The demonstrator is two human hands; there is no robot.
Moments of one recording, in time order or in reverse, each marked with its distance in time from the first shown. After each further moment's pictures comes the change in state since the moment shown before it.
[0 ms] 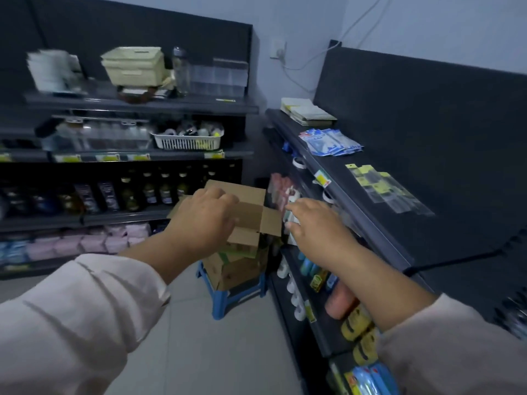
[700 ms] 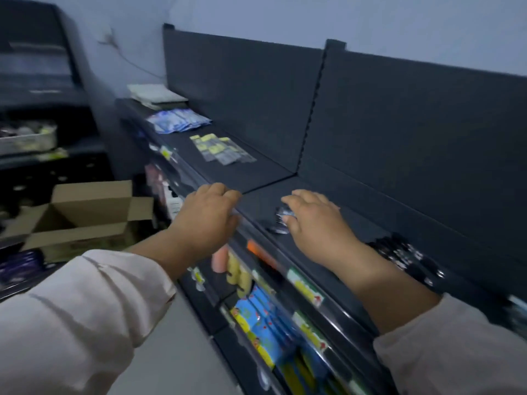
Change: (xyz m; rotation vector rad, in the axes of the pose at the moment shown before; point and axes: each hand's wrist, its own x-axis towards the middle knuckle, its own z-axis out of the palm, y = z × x) left_hand -0.080 0.349 0.025 -0.097 0.024 0.471; right_hand -0.329 0.186 -0.082 -0.068 0.146 0.421
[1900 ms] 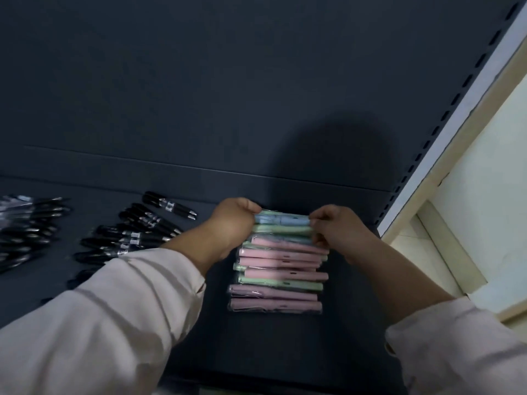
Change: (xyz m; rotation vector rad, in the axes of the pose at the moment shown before) left_hand 0.052 0.480 0.127 -1.053 -0.745 -0.001; right_hand -0.311 0.355 -0.035 0.855 0.361 1.236
